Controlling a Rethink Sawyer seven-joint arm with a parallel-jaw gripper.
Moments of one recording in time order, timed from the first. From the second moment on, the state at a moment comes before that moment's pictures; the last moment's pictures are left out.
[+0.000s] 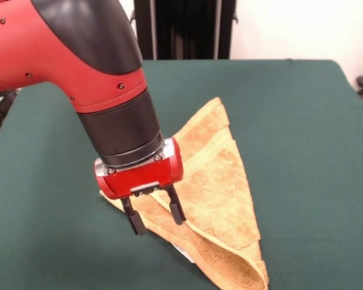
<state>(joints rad) -0.74 -0.23 0.84 1.13 -0.63 0.81 1.59</state>
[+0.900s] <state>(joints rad) -0.76 -0.23 0.86 1.21 -0.64 0.81 1.59</state>
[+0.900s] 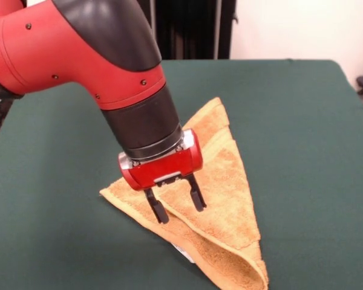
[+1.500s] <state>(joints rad) -0.74 -0.22 0.86 1.21 -0.67 0.81 1.59</state>
